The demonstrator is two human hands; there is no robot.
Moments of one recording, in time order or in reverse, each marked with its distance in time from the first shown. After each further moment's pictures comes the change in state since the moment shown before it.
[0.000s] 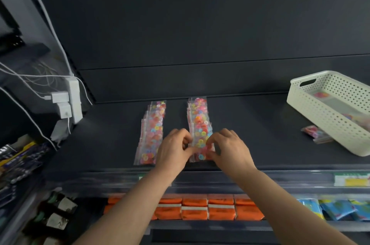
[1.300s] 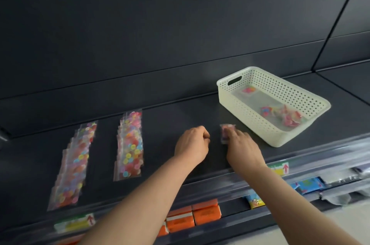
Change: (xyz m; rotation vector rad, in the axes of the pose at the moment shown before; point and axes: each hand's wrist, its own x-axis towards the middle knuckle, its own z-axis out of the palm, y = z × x) left_hand 0.067 0.178 0.130 0.098 -0.303 0.108; right_hand -0.029 0.179 -0.070 -0.081 -0.004 0.428
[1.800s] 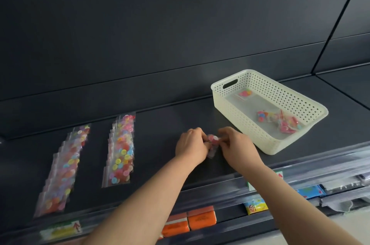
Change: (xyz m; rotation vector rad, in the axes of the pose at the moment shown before) left_hand 0.021 0.024 0.015 -0.028 -0.030 -0.137; right_hand 0.024 0.022 -0.009 0.287 0.015 -0.019
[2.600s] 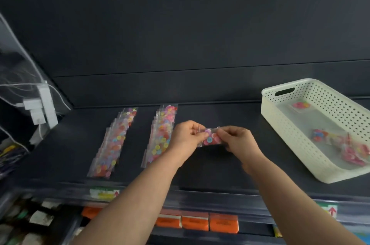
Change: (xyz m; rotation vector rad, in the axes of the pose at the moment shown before) left_hand -0.020 -0.076 -0.062 -0.680 0.199 -0.230; right_hand 0.027 -0.080 0.038 0.785 -0.312 0.149
